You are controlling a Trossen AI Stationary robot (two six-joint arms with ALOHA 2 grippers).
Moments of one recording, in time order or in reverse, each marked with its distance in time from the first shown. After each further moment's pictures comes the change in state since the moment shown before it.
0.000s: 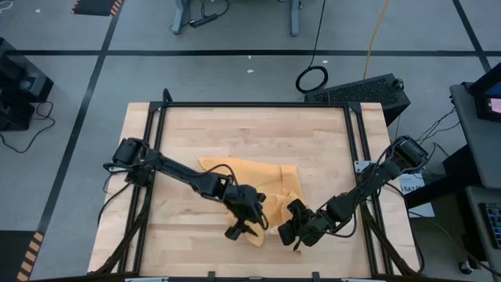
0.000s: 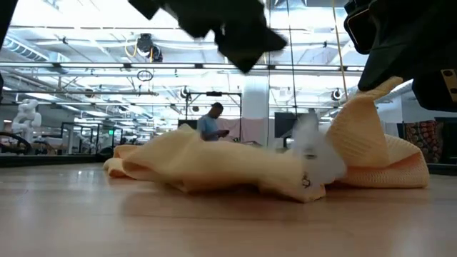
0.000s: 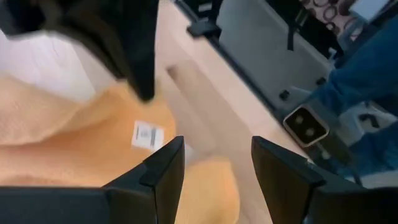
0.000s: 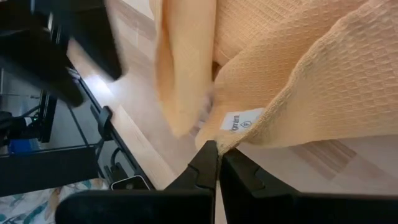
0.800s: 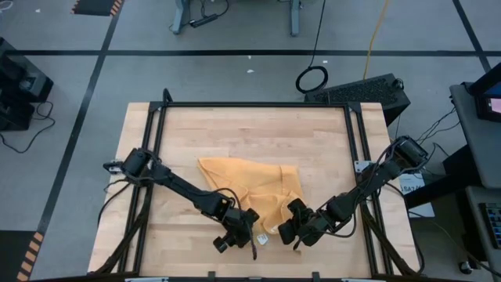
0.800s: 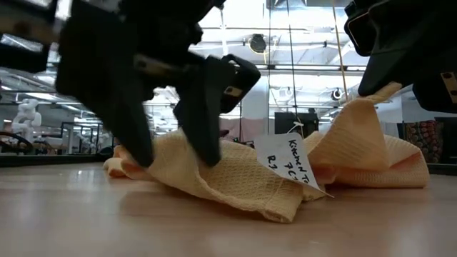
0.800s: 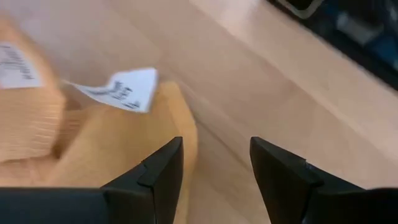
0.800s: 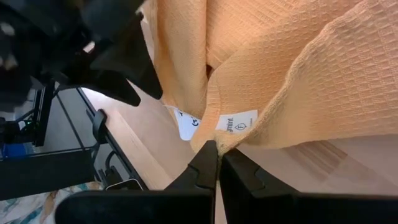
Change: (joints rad) left arm -0.114 0.134 -0.004 -0.161 -0.119 0.293; right arm -0.002 0.000 0.000 -0.020 0.009 0.010
